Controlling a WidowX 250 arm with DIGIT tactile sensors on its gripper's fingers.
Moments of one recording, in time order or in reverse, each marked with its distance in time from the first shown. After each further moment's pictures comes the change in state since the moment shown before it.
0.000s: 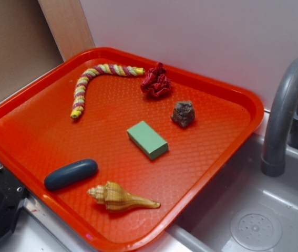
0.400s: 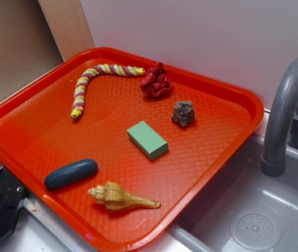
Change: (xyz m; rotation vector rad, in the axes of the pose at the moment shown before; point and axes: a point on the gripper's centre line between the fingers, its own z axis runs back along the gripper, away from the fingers) arm 0.000 0.001 -0.004 0.006 0.008 0.004
